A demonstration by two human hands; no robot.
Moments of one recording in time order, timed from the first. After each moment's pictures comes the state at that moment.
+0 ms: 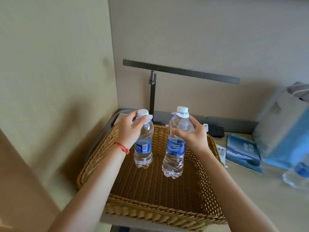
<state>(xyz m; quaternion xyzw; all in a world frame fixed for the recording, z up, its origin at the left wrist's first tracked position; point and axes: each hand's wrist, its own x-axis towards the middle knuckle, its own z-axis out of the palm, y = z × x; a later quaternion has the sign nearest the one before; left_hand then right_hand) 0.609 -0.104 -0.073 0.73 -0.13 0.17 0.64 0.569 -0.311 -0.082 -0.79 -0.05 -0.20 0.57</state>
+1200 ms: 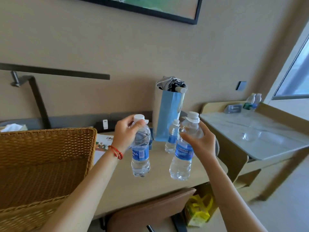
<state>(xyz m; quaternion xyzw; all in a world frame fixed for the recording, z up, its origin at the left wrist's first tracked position) 0.423 -0.477 -0.045 0.63 -0.29 0.01 0.72 0.292 -0.666 -0.055 -0.76 0.18 -0.42 0.46</state>
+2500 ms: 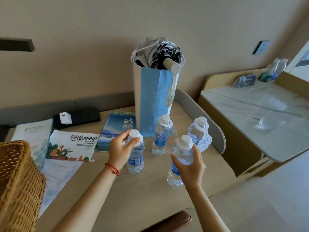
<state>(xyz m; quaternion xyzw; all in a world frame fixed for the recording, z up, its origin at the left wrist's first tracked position) 0.554 -0.658 -0.190 0.77 -0.23 0.02 0.59 0.401 -0.817 -0.234 -0.78 0.27 -0.43 0.37</state>
